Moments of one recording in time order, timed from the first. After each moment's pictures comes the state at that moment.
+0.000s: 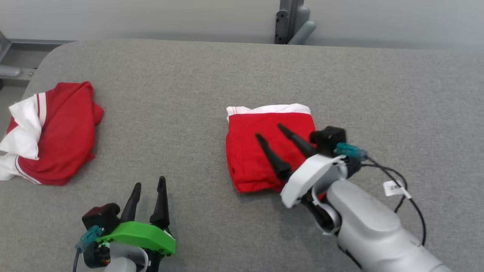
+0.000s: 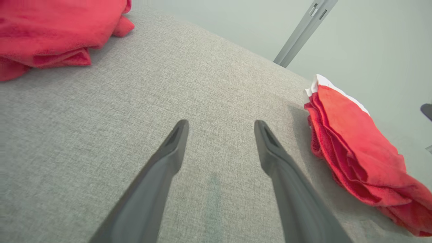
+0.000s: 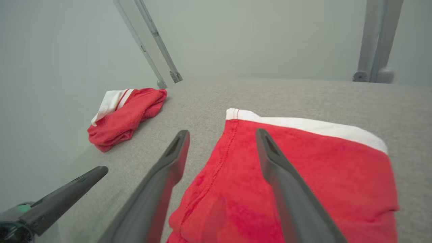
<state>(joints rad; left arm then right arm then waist) -0.19 0.05 -0.19 0.52 -0.57 -0.10 -0.26 -0.62 -0.07 0.76 0.66 0.70 0.13 -0.26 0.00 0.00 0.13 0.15</state>
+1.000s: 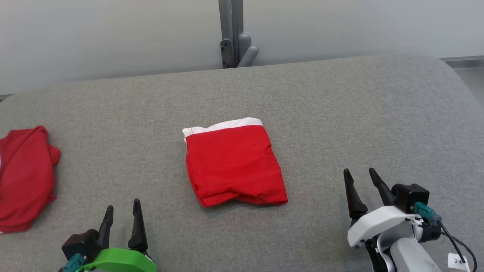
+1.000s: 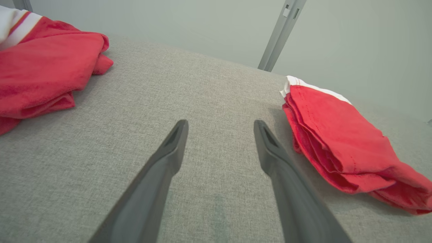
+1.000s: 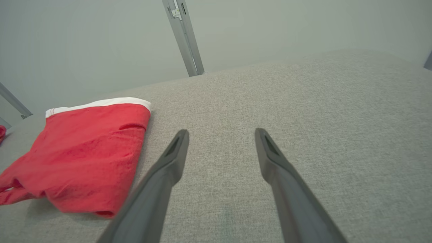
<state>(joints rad) -0.04 0.05 -0.02 0.40 -0.37 -0.08 -0.26 -0.19 -0.06 0.10 0.48 0.30 0.13 -0.26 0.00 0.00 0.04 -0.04</state>
